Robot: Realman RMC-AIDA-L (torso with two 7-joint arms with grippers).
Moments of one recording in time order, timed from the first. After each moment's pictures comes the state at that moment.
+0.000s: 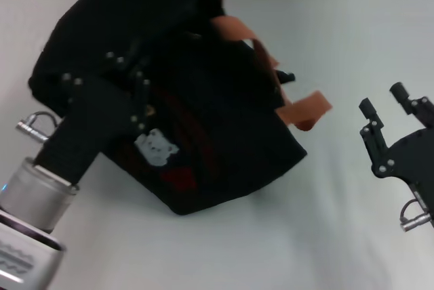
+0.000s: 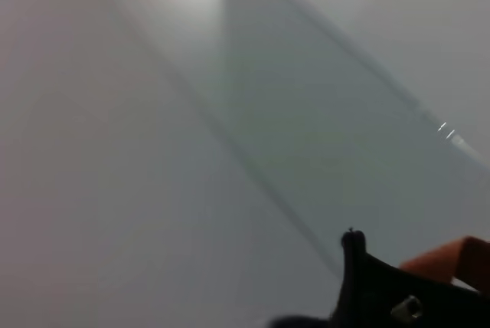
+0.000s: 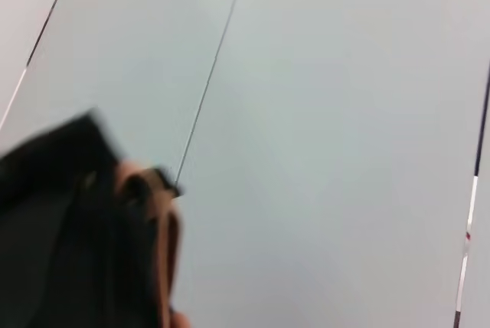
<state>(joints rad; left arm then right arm) -0.37 -2.08 0.02 -0.25 1.89 1.74 0.54 0.20 2.09 0.12 0.31 -2.01 -1.65 -0.27</state>
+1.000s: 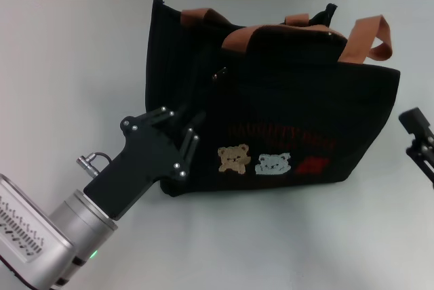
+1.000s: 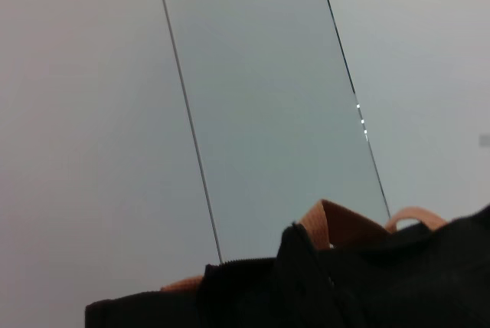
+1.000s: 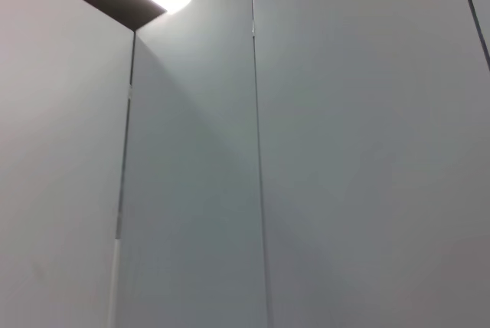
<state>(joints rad) -0.34 -2.08 0.02 -0.32 2.04 1.51 0.14 0.21 2.08 0.10 0.02 -2.12 -1.99 0.34</state>
